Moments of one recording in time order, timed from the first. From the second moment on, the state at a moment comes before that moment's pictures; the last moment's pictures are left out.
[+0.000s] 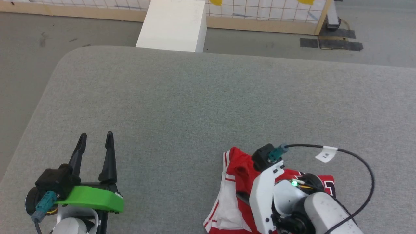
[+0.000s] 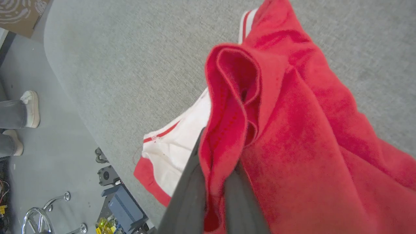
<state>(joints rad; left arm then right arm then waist) -0.04 0.30 -0.13 0.01 -0.42 0.04 -0.26 -0.23 -0.09 0.43 0.13 0.45 0.13 0.82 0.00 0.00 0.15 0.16</state>
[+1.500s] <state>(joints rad) 0.00 0.29 -0.11 -0.01 -0.41 0.06 -0.26 0.03 -0.13 0.17 -0.02 0.15 0.13 0.72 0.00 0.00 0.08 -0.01</state>
